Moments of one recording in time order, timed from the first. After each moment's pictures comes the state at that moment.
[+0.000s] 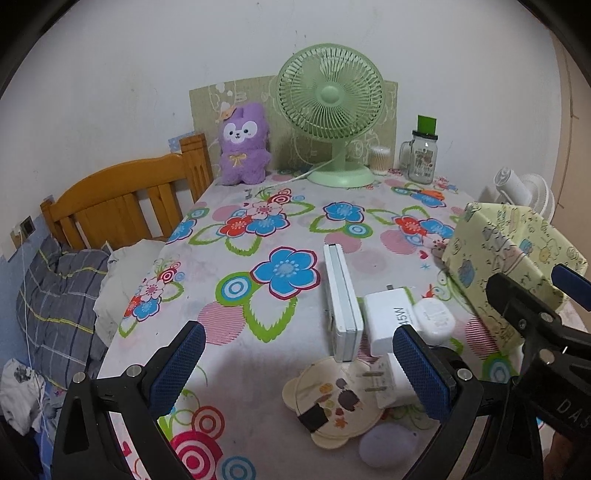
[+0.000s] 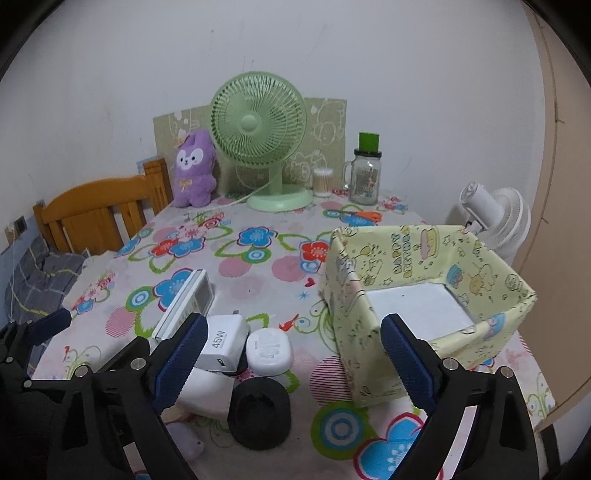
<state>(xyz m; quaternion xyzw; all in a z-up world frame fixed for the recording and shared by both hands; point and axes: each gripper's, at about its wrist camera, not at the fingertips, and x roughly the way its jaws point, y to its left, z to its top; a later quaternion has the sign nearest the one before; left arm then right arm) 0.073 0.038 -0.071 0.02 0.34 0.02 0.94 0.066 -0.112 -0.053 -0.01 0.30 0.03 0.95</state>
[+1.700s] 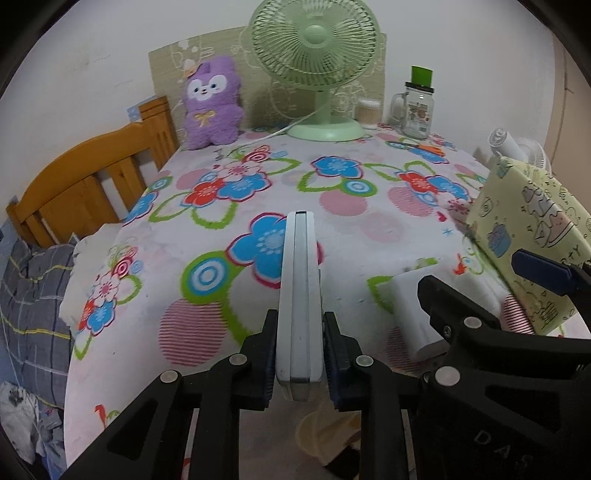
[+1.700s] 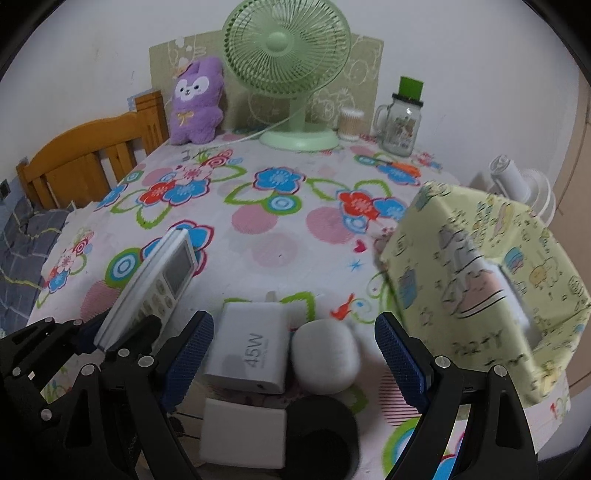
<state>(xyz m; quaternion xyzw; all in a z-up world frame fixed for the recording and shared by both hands) 0.128 0.058 -0.114 0.04 0.41 -0.03 0.91 0.134 -0.050 -0.099 -0.04 0.41 0.03 0.91</state>
